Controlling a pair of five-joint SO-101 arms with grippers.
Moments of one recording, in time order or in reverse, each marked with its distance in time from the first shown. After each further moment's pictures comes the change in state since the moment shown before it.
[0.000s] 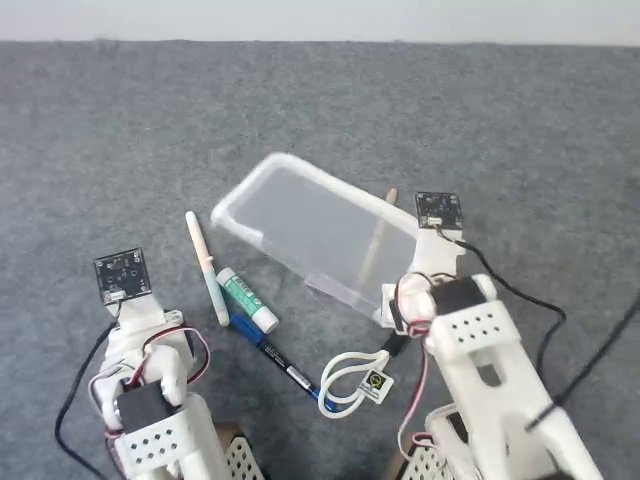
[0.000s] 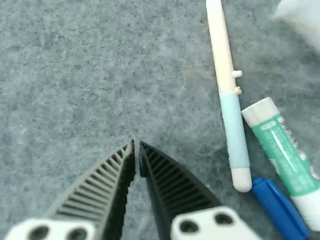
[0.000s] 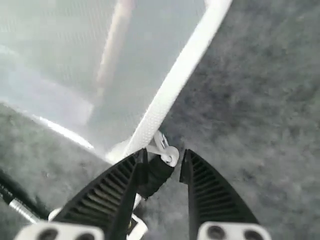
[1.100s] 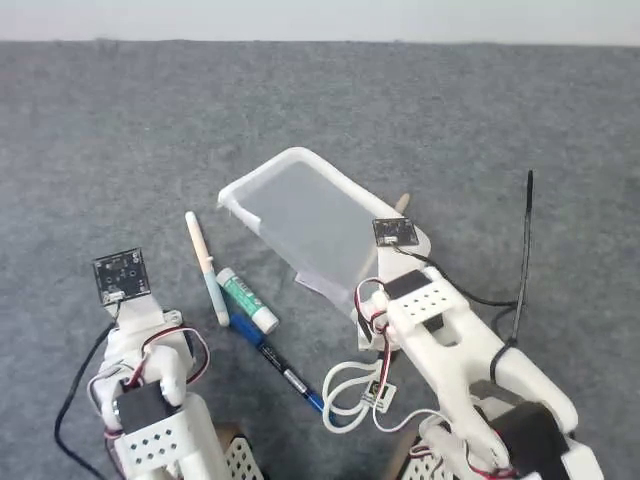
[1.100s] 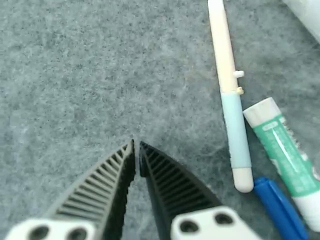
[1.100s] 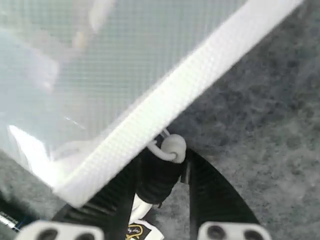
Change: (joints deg) left arm -0.3 0.0 0.0 0.0 0.0; right arm -9.1 19.4 -1.1 -4.4 -3.5
